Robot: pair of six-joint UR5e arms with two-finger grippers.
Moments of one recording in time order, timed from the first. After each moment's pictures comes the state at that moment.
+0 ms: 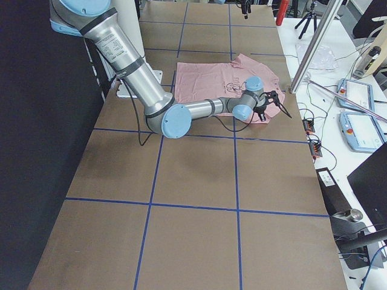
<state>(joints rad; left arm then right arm) -1.24 -1.93 -1.46 -2.14 -2.20 -0.43 0.92 -0.87 1.06 -0.78 1.96 0.83</state>
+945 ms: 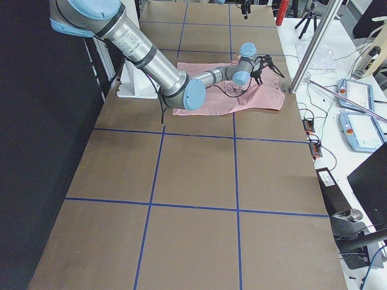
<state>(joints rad) -1.24 -1.93 -1.45 -2.14 -2.20 -0.44 0.77 -0.56 0.88 -0.79 1.80 0.92</state>
